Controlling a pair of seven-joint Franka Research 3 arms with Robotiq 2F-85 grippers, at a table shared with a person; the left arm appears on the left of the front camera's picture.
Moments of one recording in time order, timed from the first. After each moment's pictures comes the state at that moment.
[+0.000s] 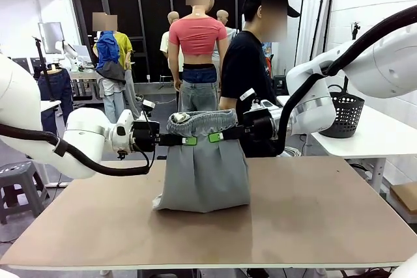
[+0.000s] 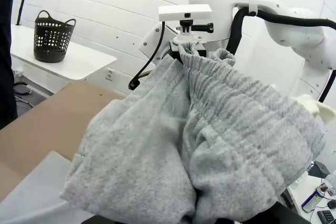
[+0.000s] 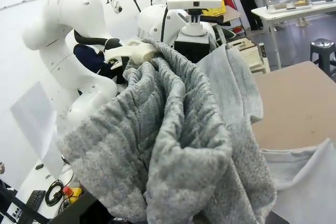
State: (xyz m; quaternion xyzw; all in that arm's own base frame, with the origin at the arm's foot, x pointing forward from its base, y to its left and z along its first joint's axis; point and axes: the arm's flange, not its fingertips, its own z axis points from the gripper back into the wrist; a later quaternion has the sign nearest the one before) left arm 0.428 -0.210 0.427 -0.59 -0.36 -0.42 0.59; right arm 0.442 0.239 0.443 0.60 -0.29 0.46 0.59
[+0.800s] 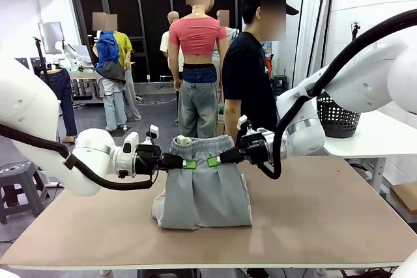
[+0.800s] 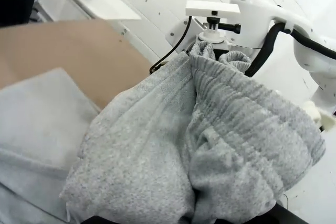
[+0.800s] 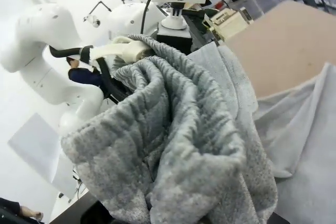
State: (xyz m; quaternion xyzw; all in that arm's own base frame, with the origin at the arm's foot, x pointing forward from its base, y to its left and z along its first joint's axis) left arm 0.442 -0.200 0.340 -0.63 -0.24 -0.29 0.68; right arm 0.456 0.247 0.354 0.61 -0.20 0.36 0.67
